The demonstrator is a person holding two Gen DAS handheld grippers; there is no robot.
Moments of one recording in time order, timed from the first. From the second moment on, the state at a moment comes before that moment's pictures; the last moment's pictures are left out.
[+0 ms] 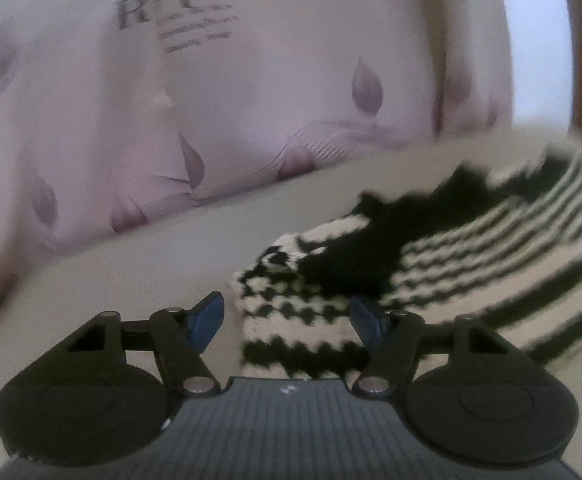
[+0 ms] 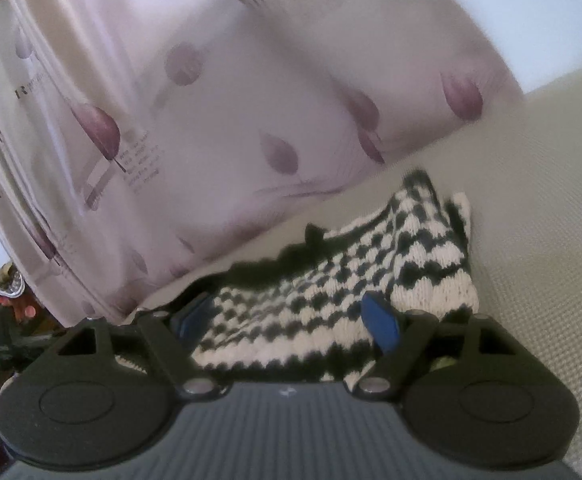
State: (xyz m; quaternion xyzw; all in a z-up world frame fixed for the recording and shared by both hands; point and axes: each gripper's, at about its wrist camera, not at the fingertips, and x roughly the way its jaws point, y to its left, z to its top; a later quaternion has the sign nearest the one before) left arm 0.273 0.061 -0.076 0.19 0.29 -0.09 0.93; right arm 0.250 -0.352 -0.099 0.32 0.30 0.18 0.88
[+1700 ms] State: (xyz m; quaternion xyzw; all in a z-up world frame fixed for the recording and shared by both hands) left arm 0.237 0.085 -0.053 -0.07 0.31 -0.15 0.94; right arm 0.245 -0.362 -0.103 0.35 0.29 0.18 0.87
